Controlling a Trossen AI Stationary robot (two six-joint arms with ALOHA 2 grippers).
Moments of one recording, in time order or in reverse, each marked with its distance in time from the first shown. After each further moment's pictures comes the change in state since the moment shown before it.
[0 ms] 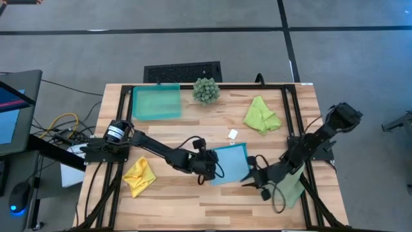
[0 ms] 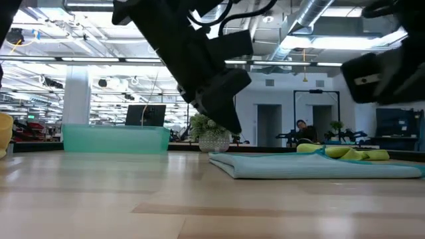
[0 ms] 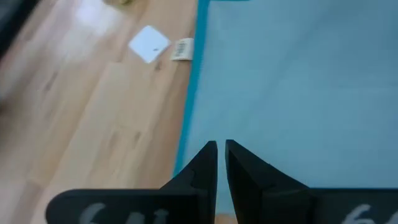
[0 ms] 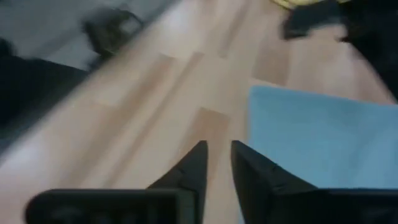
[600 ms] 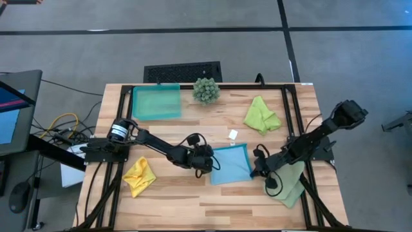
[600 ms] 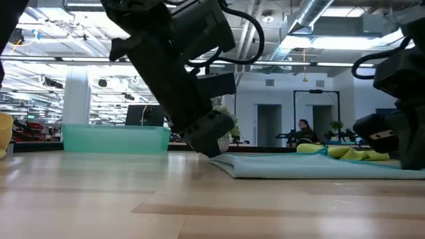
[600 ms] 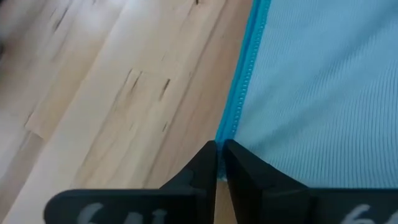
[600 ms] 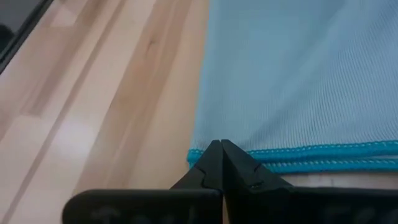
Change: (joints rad) left arm 0.059 0.032 -0.117 0.048 -0.016 -0.094; right arm -0.150 -0.111 -0.197 -0.122 -0.276 0.231
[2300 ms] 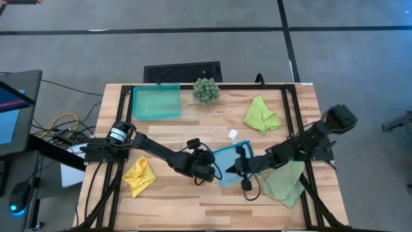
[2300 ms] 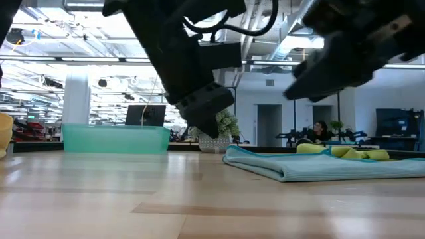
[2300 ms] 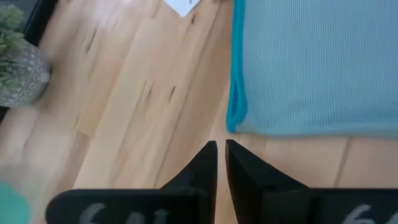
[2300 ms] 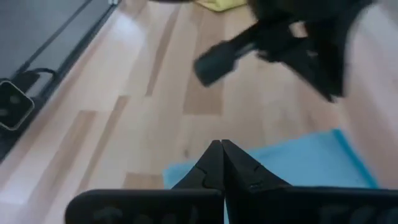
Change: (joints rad) left arm -0.083 0.003 0.190 -0.320 -0.094 -0.047; right arm -0.074 0.177 0.395 -0.030 0.217 -0.103
